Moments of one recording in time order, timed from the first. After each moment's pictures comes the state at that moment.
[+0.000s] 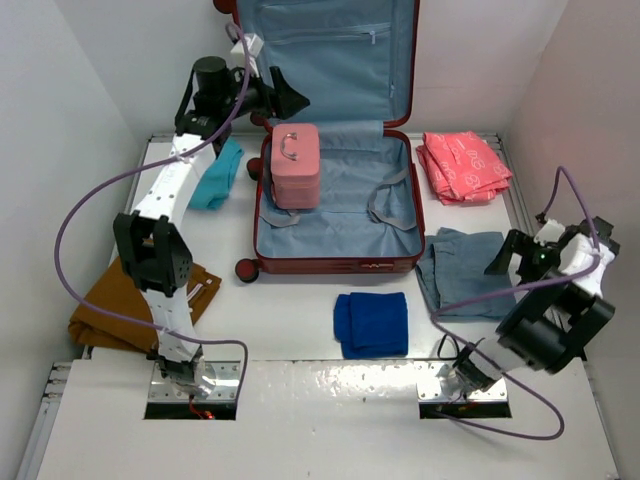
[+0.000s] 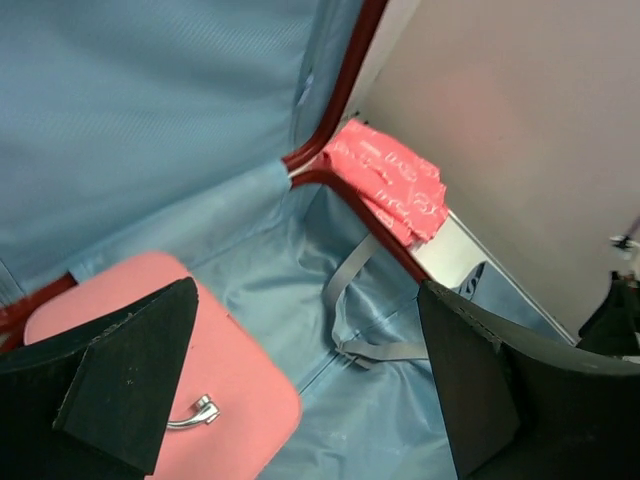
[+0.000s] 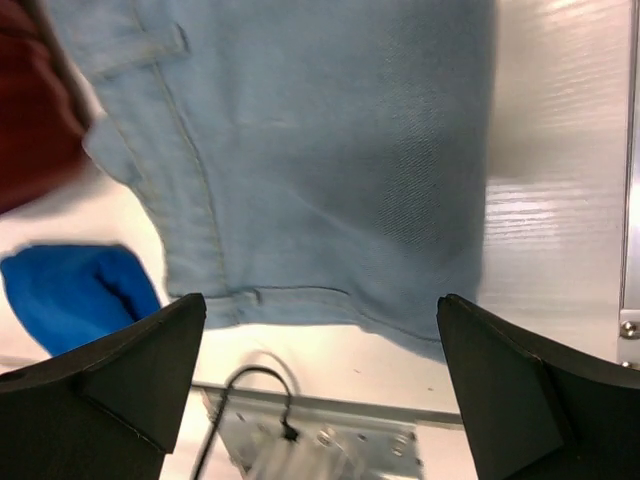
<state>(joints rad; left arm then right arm) -0.18 1.94 1.96 -0.11 0.63 -0.35 -0.79 1.43 0.96 -0.92 -0.49 -0.40</state>
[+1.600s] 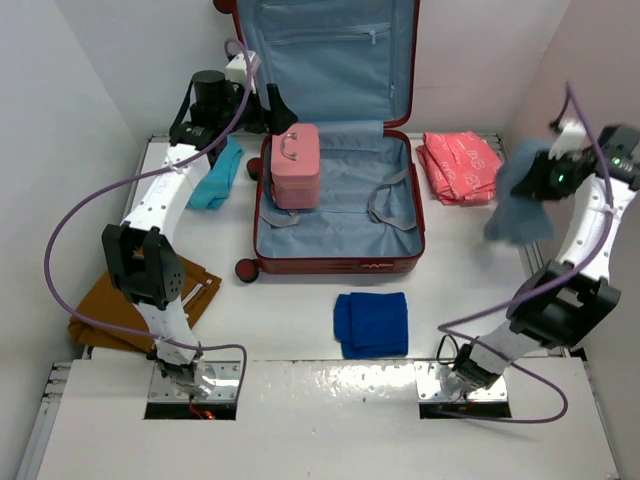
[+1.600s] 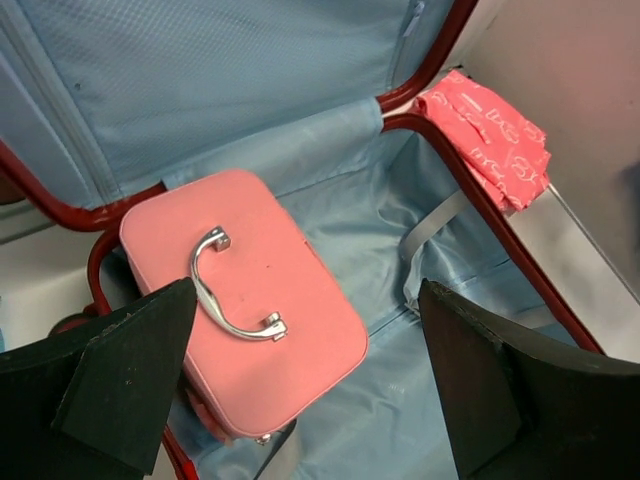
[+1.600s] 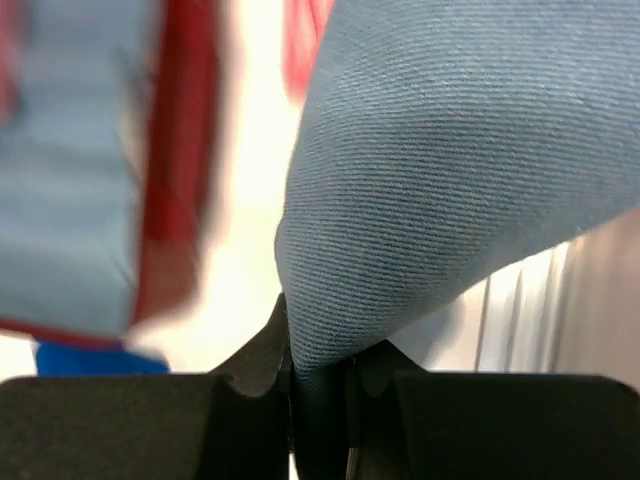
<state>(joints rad) -0.19 1.81 1.81 -0.22 0.45 -0.21 -0.58 1.60 1.57 -1.01 -0.57 -0.43</state>
